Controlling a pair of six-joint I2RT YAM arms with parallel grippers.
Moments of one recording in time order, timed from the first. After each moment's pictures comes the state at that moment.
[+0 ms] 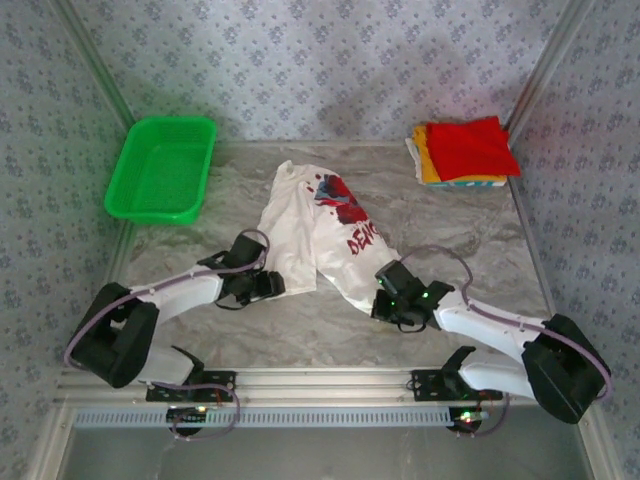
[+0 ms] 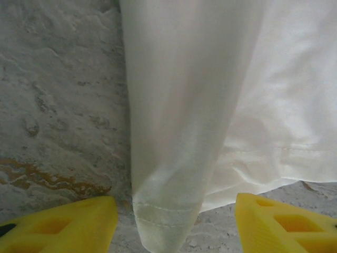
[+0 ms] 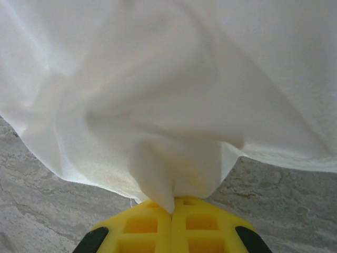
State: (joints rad) left arm -0.56 1.40 0.62 -0.38 0.16 -0.76; right arm 0.74 1.15 0.49 -0.46 -0.02 0.91
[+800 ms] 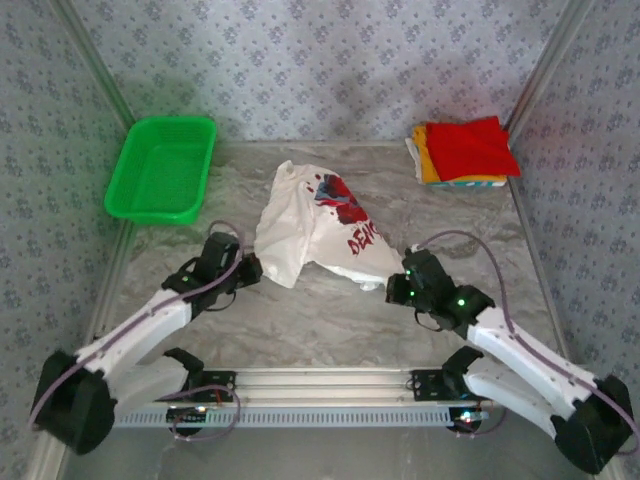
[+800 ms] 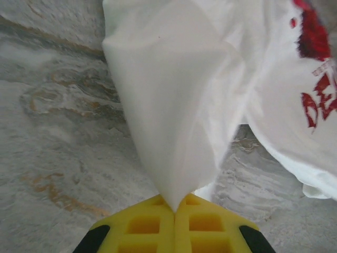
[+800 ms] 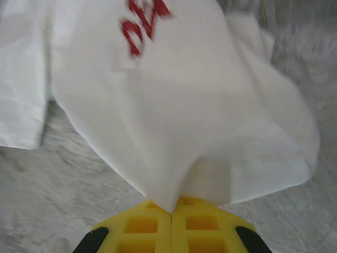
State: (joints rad) left arm -0.52 0.96 0.57 -0.37 0.01 -0.71; right arm 0.65 0.79 0.56 -0.57 0.08 0.72
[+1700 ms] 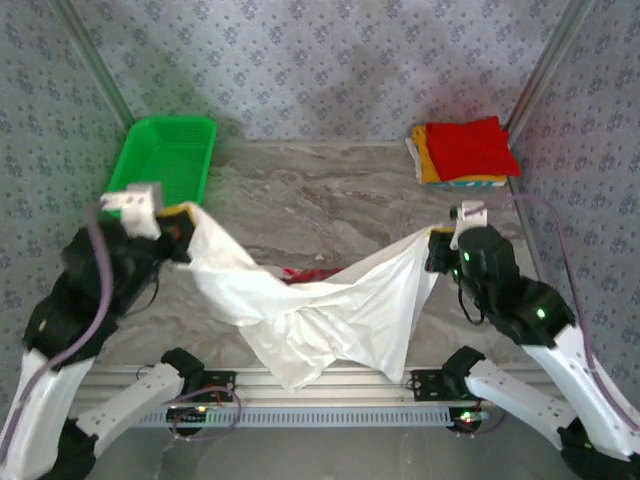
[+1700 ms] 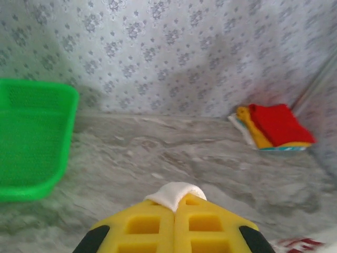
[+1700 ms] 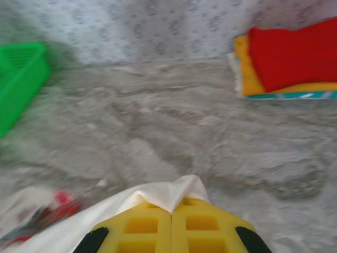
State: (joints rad) left arm -0.58 0.78 1.38 -0.88 -0.27 -0.30; right arm 0.60 0.76 1.12 -0.88 0.39 0.36
